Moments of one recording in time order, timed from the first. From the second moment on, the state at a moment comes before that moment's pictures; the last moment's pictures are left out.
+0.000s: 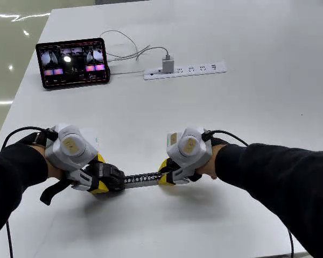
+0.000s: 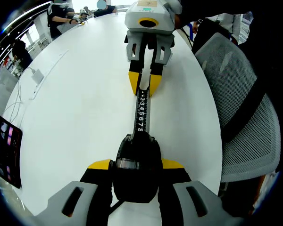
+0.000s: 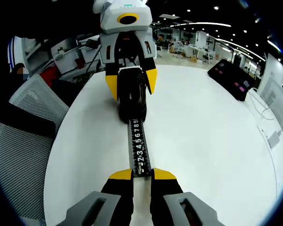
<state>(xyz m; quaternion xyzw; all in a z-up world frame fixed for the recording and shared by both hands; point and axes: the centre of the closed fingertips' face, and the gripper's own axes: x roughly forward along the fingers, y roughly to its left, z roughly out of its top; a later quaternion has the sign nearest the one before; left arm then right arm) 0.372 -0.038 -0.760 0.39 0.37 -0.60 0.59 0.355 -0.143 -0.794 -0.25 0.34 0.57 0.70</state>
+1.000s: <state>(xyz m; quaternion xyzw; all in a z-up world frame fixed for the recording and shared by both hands) 0.372 -0.038 -0.760 0.39 0.36 -0.60 0.59 0.351 -0.166 -0.793 -0.24 0.34 0.56 0.71</state>
